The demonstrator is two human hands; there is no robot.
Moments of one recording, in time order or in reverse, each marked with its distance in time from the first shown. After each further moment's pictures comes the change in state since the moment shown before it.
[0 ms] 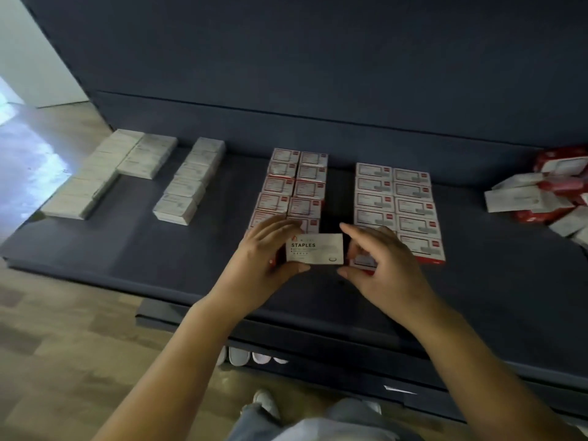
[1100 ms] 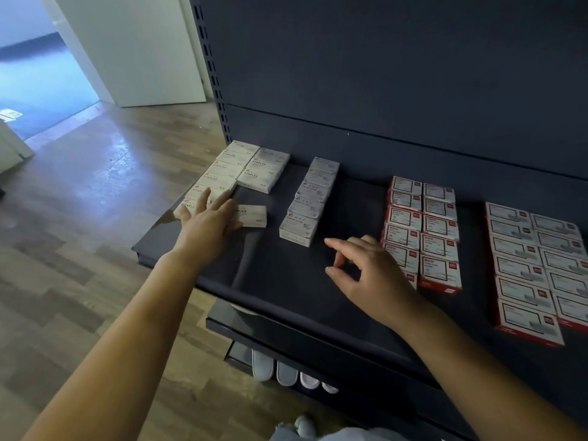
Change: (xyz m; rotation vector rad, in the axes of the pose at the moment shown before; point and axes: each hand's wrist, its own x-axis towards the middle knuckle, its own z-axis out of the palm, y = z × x) left_hand -0.040 -0.198 -0.172 0.581 -0.109 -0.559; right_hand 0.090 -0.112 0.135 0.033 -0.143 -0.203
